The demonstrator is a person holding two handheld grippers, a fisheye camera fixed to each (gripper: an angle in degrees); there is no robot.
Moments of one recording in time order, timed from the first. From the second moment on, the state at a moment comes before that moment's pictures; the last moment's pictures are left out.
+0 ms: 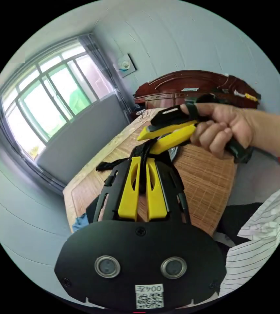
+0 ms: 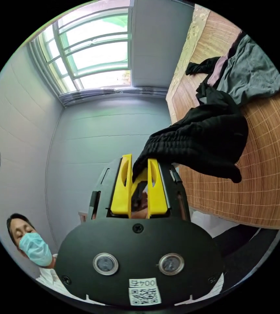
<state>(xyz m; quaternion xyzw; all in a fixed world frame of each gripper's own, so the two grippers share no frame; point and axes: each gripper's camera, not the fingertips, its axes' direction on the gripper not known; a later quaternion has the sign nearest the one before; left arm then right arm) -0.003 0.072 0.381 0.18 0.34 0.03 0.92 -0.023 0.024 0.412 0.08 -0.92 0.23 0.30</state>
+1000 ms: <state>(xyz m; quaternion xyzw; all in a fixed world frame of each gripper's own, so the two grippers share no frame) -0.214 -0.045 0.343 0.11 0.45 -0.19 0.87 -0.245 0.008 0.045 0.42 -0.43 0.31 0.74</state>
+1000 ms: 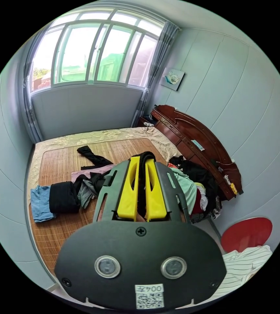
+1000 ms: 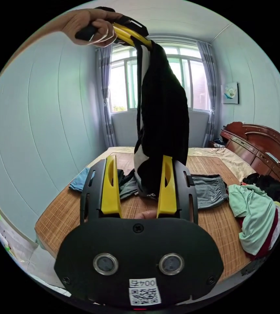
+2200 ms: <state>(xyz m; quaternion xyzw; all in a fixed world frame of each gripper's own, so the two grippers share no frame) -0.408 0.077 0.306 0.19 0.64 0.07 0.74 0.134 0.098 -0.011 0.51 -0.57 -0.07 0.63</state>
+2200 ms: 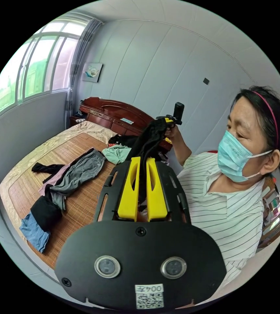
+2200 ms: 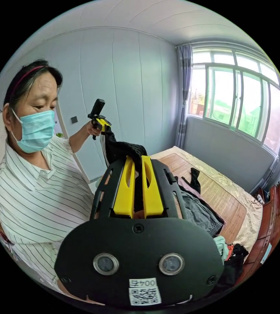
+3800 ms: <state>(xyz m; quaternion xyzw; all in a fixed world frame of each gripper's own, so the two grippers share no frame) -0.078 -0.003 0.961 -0.12 0.82 -0.34 0.44 -0.146 0.032 0.676 0.13 -0.77 0.10 0.62</state>
